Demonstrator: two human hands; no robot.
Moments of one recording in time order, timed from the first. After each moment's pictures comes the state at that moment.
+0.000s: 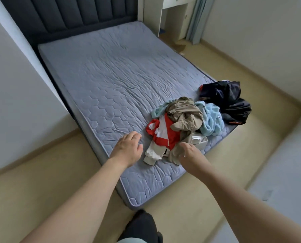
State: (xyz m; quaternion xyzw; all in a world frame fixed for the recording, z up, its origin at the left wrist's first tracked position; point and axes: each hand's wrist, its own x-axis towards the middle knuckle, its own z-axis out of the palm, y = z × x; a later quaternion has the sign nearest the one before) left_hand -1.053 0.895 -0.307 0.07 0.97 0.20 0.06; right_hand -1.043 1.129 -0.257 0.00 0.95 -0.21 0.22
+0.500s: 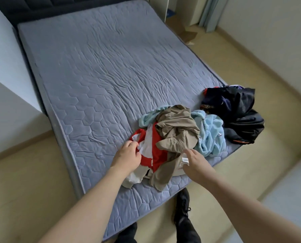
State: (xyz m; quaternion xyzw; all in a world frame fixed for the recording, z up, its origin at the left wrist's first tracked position) left_hand -1.251 1.034 -0.394 -0.10 0.94 0.27 0.19; right_hand -1.271 1.276 -0.343 -0.07 0.95 -0.12 0.30
